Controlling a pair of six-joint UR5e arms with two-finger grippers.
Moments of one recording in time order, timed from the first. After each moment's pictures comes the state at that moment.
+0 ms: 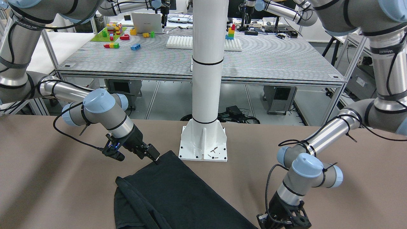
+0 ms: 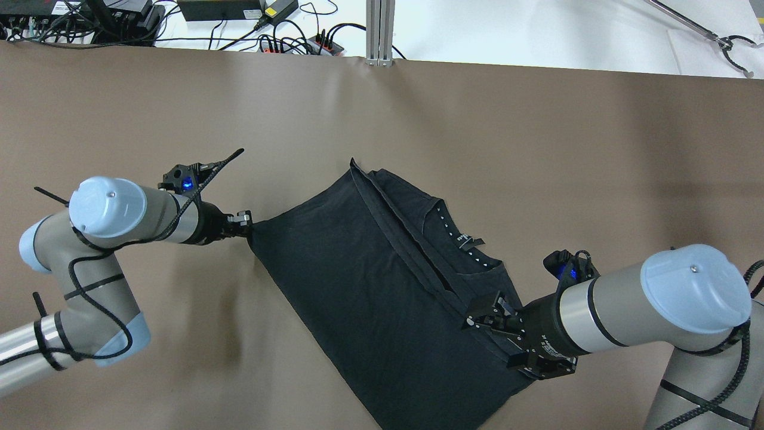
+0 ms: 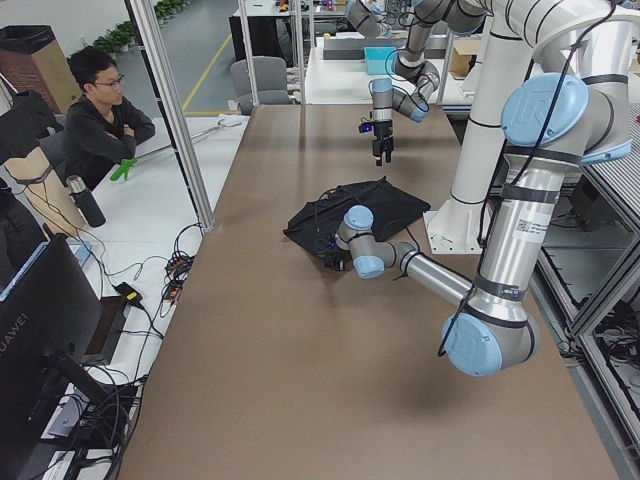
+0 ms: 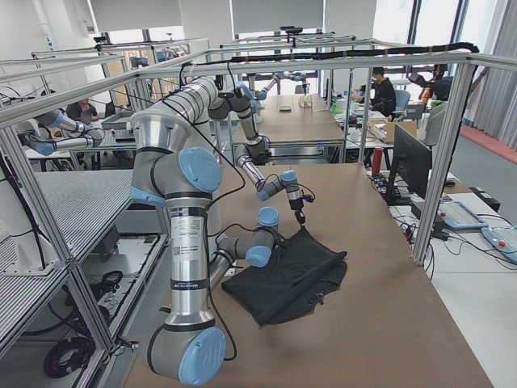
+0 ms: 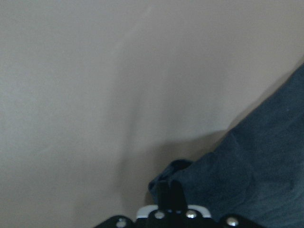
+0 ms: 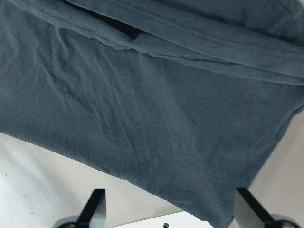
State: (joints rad) left arm -0.69 -1.92 -1.64 -2.25 -1.86 -1.45; right arm 0.56 -1.43 2.19 -1.20 2.11 1.89
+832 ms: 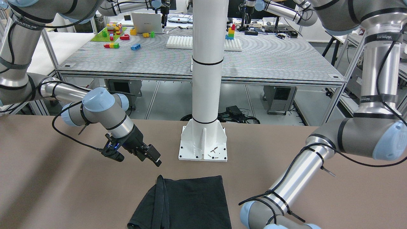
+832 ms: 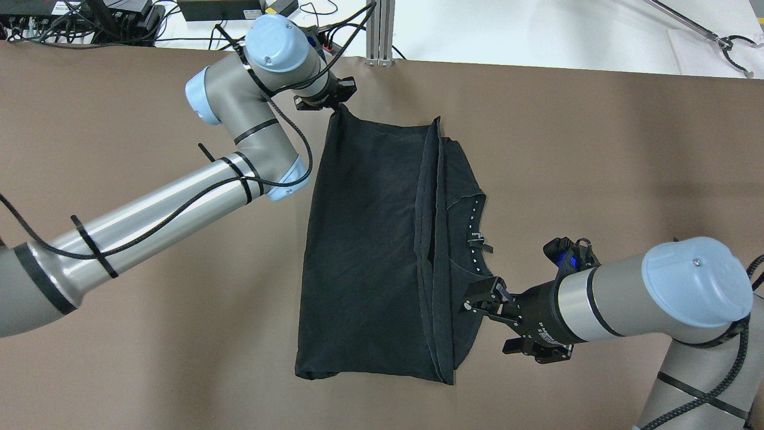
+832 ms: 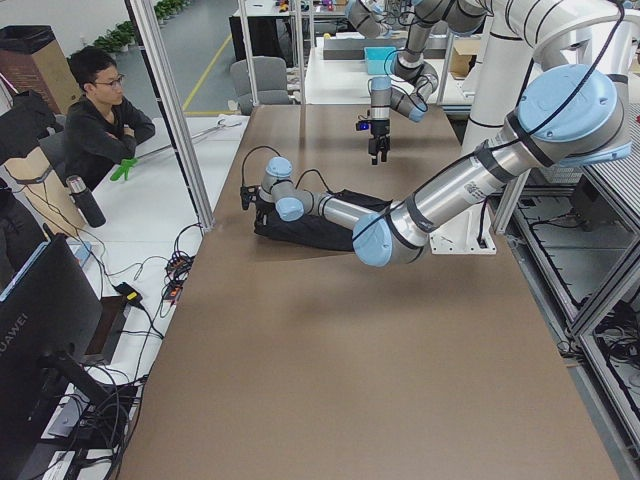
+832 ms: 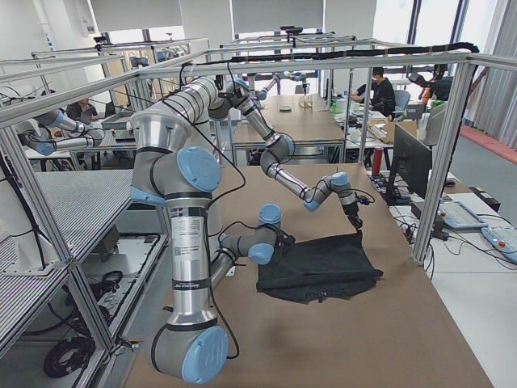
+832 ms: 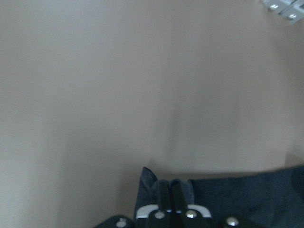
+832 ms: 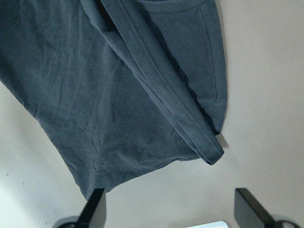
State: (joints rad) left arm -0.85 -2.68 -0.80 -2.26 -1.85 -1.37; right arm 0.57 -1.41 2.19 -1.20 2.07 1.89
